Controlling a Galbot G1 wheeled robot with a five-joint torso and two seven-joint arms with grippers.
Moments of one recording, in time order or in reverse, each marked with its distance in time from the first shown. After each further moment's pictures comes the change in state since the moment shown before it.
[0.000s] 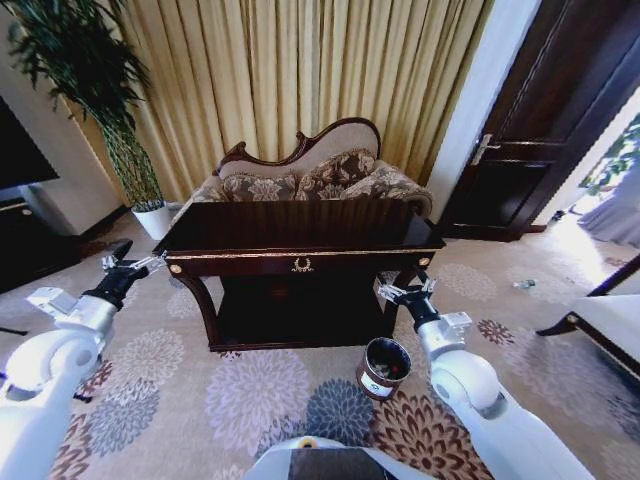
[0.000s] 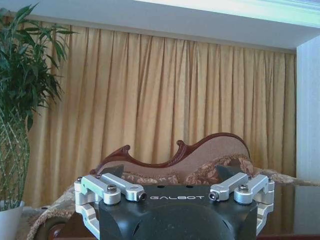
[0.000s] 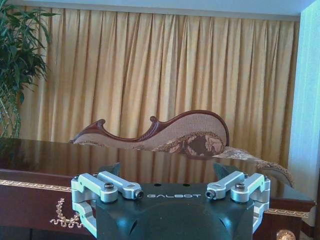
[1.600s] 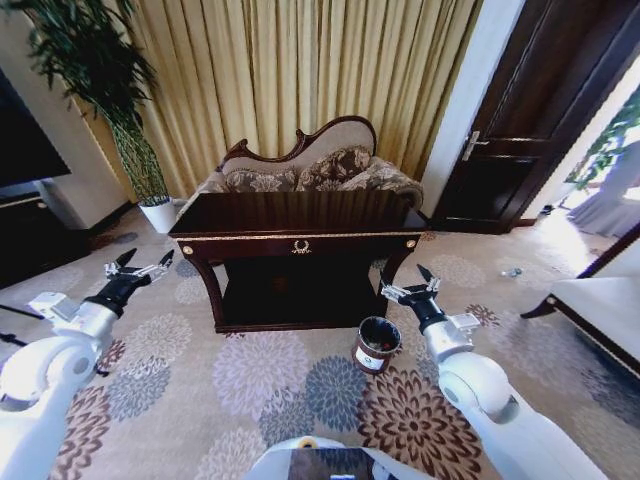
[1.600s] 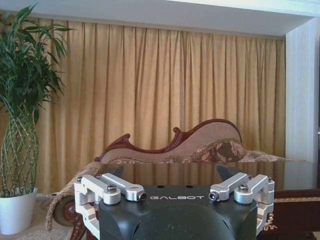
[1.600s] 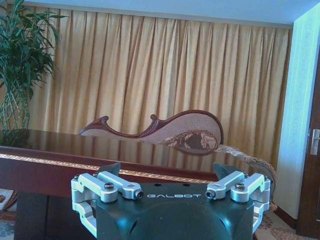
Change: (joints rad) left arm 0.037 -0.015 -0.026 -0.048 0.041 0.061 0.000; right arm -0.020 -0.031 0.022 -0.018 0.004 0.022 -0.015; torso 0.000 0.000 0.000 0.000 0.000
